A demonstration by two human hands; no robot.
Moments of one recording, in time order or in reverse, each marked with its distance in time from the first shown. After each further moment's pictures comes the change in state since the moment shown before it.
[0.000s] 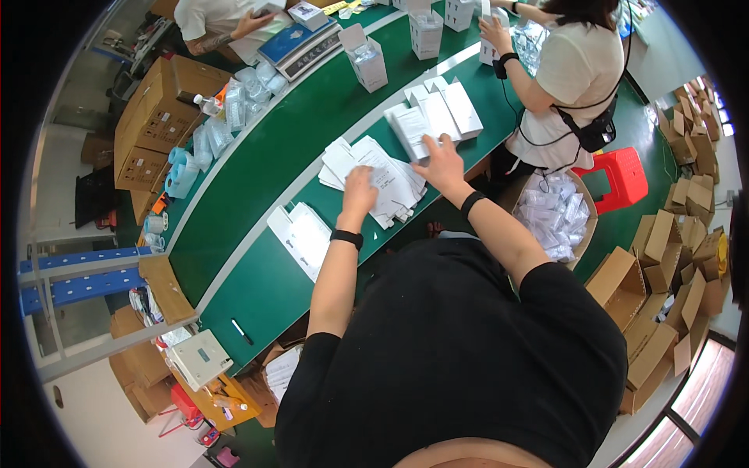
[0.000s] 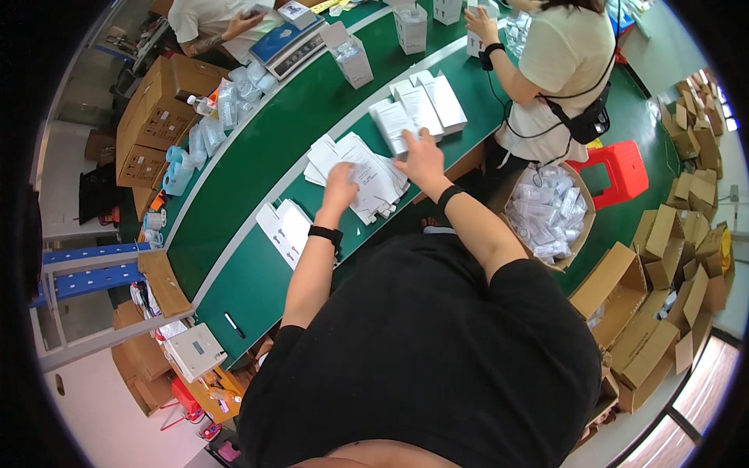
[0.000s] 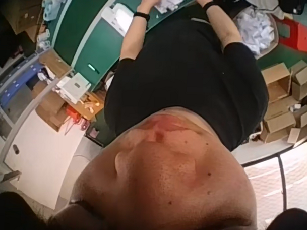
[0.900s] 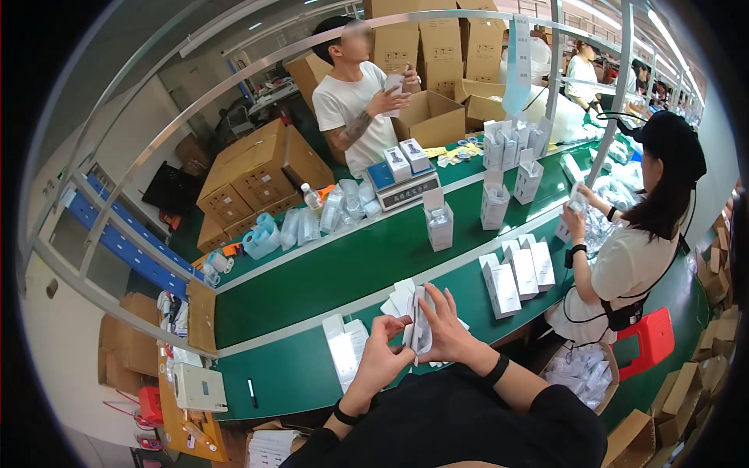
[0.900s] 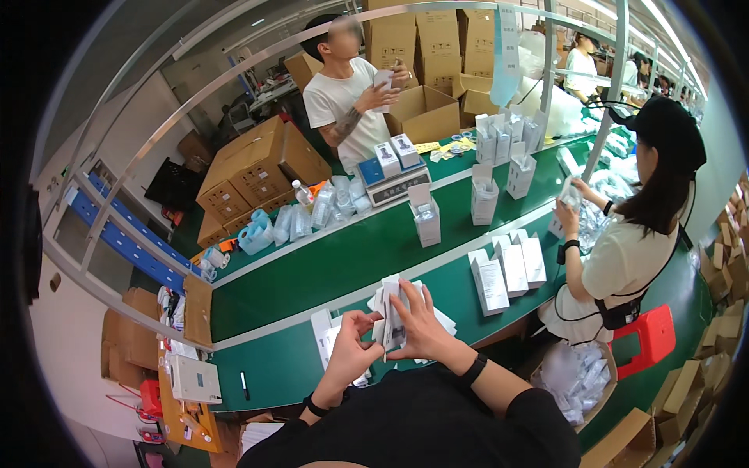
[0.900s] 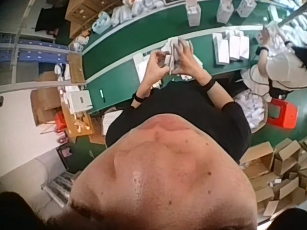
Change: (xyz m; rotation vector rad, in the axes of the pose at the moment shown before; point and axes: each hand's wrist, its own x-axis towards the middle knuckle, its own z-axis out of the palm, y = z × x) left_hand -0.099 0.219 -0.176 -0.818 0.202 -0.098; right_hand 0.022 -0.103 -0.083 0.396 -0.123 -0.710
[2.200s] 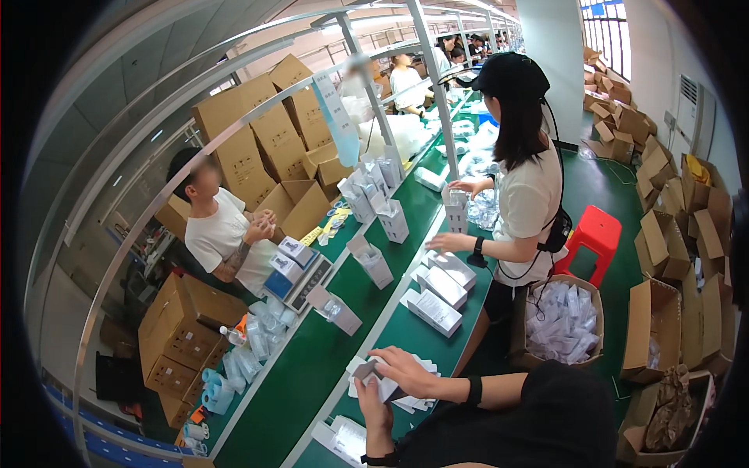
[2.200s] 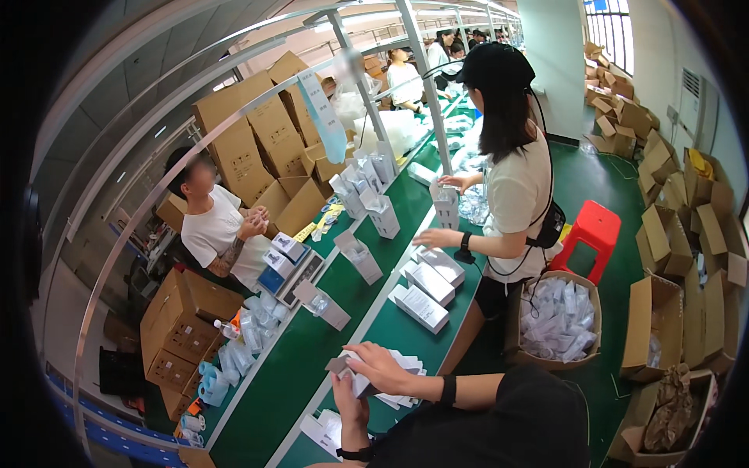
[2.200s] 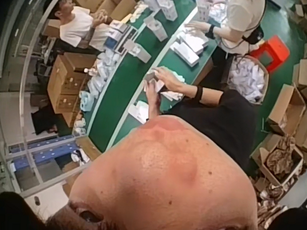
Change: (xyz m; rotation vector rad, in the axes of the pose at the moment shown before) left_hand 0.066 -0.075 0.030 -0.711 -0.040 -0.121; right_hand 0.006 -0.020 -0.002 0.390 0.261 0.637
